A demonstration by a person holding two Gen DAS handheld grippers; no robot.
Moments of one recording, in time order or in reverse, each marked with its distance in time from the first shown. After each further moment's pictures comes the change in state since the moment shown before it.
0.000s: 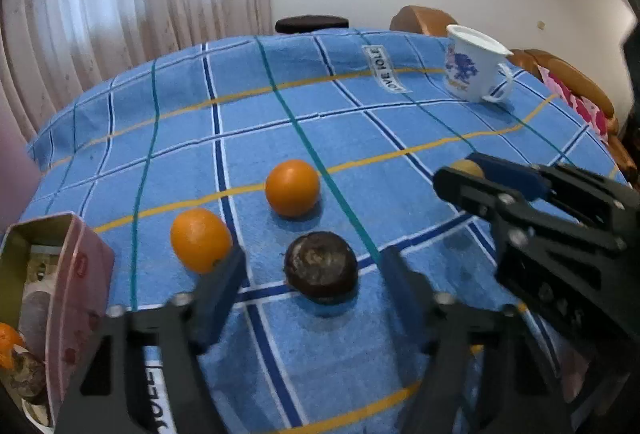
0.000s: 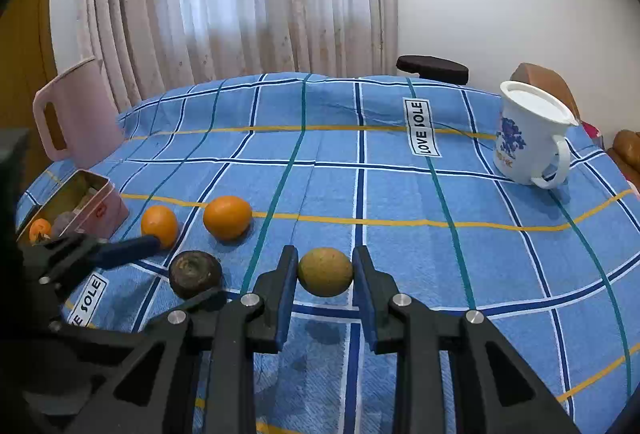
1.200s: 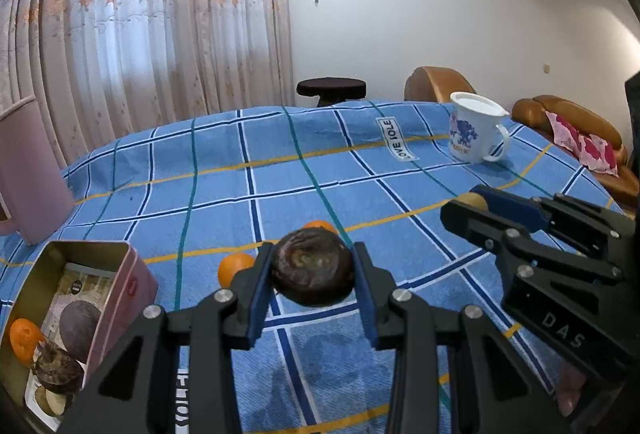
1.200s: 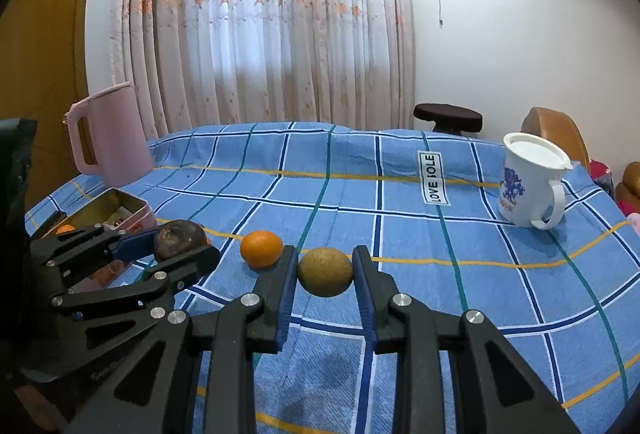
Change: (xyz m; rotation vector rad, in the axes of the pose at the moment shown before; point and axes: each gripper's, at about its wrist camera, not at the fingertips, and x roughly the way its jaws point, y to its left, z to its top) left arm -0.047 0.005 -0.008 -0.031 -0.258 0.066; right arm -0.039 0.007 -0.005 -0.052 -0.191 0.059
